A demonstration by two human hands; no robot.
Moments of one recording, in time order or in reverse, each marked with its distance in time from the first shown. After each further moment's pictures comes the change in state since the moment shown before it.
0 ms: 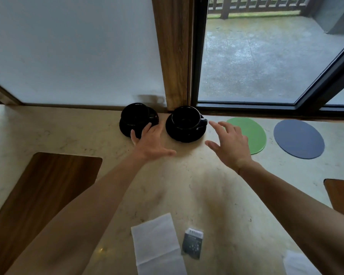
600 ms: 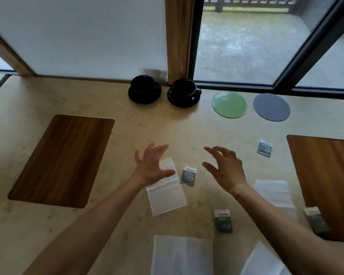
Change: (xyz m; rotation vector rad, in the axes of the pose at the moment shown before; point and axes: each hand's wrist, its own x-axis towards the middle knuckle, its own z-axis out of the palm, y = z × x) left_hand -0.223 -0.014 0.062 -0.074 -0.067 0.059; right_hand -0.232 -0.020 0.005 0.035 -0.138 0.050
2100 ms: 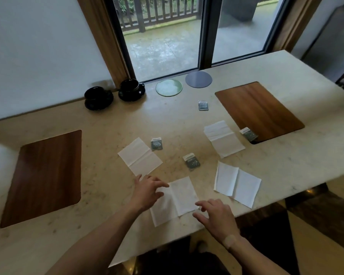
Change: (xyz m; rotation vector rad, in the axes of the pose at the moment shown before) left_hand -0.180 0.020 0.070 0.309 -0.212 0.413; right_hand -0.338 -0.032 0.103 0.192 0.072 0.269
